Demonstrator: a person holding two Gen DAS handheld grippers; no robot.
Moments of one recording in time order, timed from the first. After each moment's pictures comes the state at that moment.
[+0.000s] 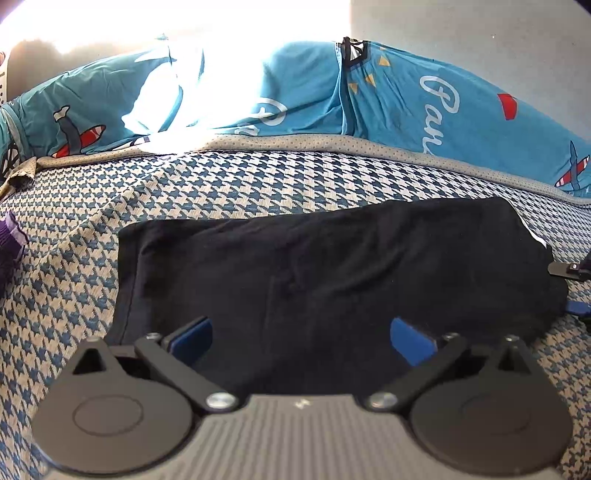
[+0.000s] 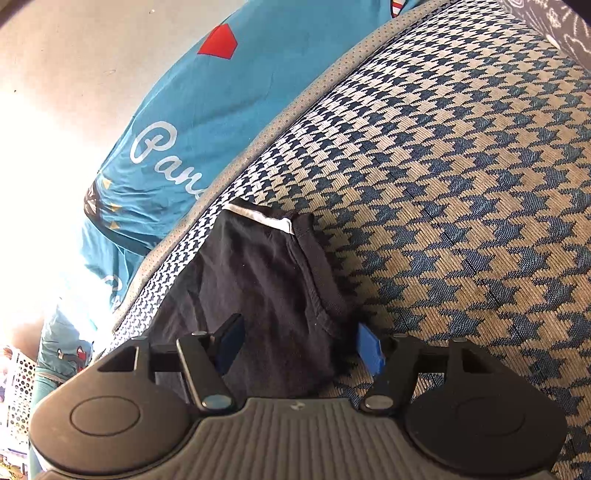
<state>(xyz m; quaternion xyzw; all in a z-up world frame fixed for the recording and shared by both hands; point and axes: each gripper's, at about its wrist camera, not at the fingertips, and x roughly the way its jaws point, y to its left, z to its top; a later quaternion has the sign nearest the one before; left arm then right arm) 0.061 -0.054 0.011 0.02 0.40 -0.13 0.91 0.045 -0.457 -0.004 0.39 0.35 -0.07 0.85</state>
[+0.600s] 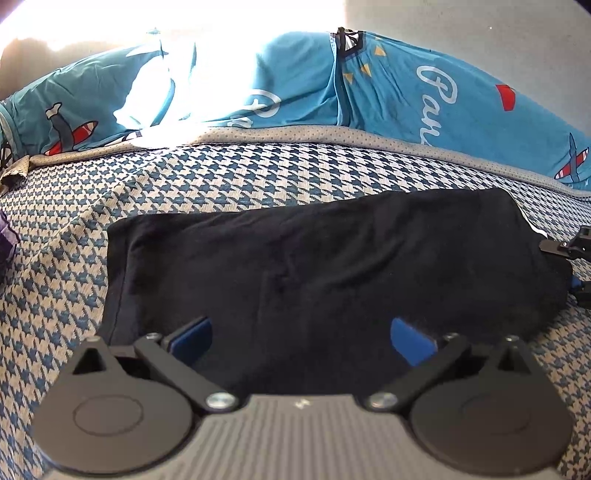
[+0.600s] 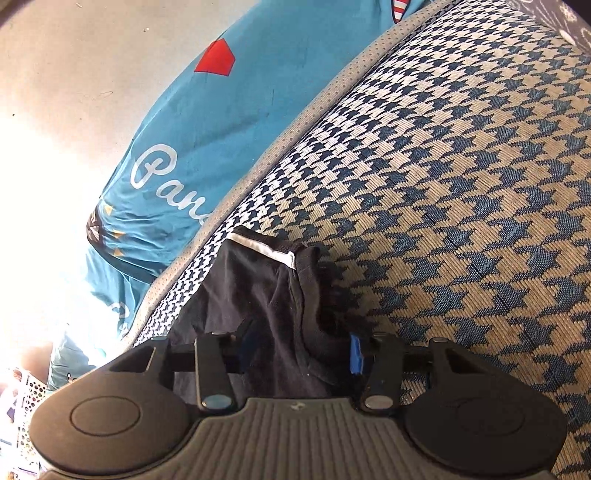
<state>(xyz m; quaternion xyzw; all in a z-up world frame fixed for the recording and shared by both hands) 0.068 -0.060 0.004 0.02 0.41 -0.13 0.90 0.065 -0.473 -0.010 0.41 0.32 -0.06 0.85</state>
